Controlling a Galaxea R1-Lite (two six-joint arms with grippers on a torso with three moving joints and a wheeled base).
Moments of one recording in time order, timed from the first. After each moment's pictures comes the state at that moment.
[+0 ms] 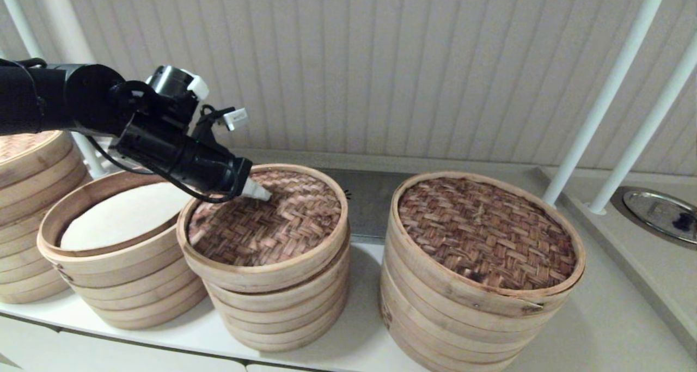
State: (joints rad) left arm -0.28 1.93 -1.71 0.65 -0.47 0.09; right arm 0.00 0.00 0.00 0.00 -0.01 0.05
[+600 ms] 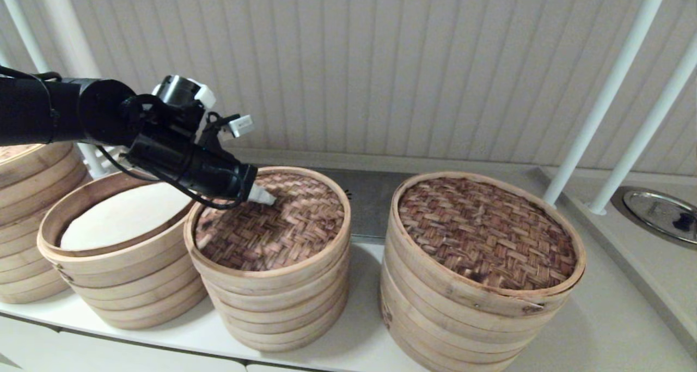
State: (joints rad) left arm -0.29 1.93 -1.65 0.58 -0.47 0.07; right arm 0.00 0.00 0.00 0.00 -0.01 0.05
